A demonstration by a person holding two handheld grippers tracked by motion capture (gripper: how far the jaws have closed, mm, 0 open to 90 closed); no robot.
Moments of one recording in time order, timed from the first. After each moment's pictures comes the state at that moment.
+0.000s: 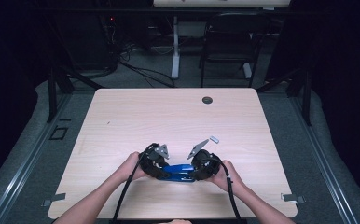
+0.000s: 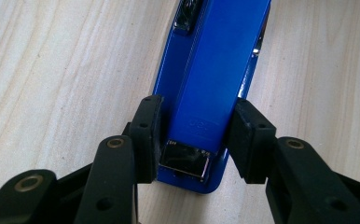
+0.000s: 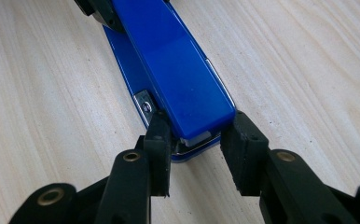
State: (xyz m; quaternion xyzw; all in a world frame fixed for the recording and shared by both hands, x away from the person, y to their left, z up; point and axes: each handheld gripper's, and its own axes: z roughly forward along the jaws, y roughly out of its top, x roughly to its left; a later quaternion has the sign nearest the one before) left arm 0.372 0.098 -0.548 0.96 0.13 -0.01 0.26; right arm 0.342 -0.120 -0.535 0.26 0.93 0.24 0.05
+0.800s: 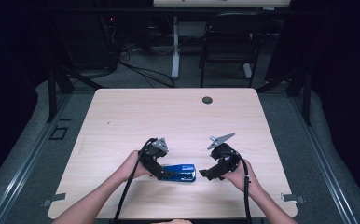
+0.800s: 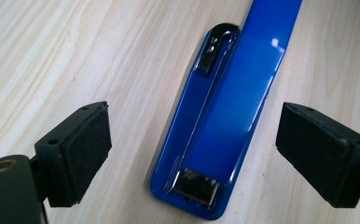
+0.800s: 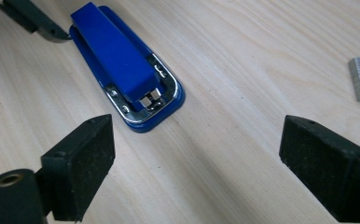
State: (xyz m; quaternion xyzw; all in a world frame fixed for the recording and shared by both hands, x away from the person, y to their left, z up) left arm 0.377 0.095 -0.538 0.94 0.18 0.00 0.31; right arm 0.340 -0.174 -0.508 0.35 0.89 0.29 0.06
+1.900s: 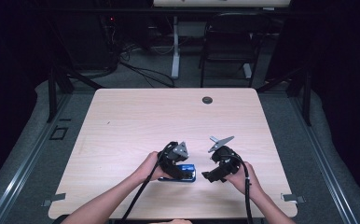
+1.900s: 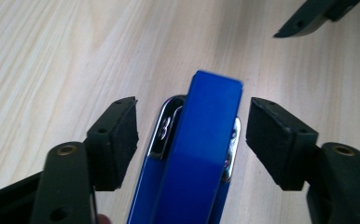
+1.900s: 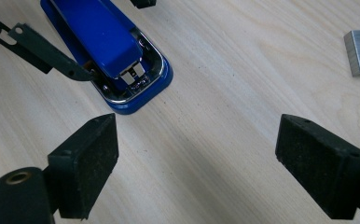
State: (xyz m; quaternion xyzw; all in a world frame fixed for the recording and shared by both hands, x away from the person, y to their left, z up) left arm 0.362 0.035 -0.533 0.94 0.11 0.02 0.32; right arm 0.336 -0.176 -0.519 0.36 0.90 0.25 0.07
